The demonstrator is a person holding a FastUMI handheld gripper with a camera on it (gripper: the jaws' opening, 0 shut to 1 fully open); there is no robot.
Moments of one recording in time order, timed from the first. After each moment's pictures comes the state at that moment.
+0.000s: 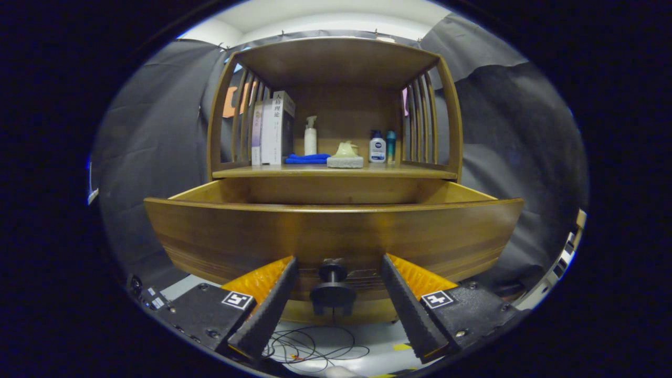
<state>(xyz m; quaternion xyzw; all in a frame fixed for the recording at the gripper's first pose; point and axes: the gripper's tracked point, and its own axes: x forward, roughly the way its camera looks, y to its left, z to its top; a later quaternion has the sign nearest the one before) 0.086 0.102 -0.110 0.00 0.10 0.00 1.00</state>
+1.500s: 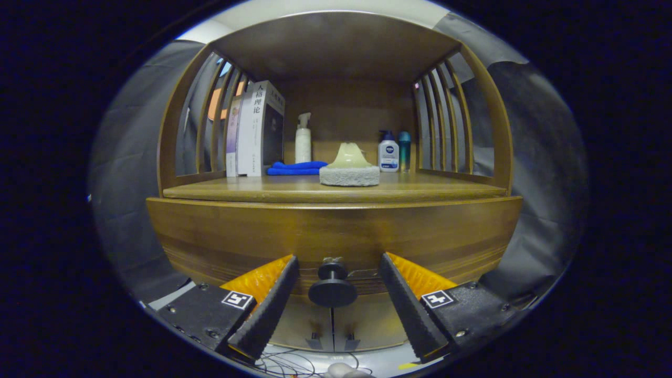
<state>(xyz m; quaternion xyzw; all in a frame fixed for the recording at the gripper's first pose) 0.233 0.105 -0.096 0.01 0.07 0.00 1.00</state>
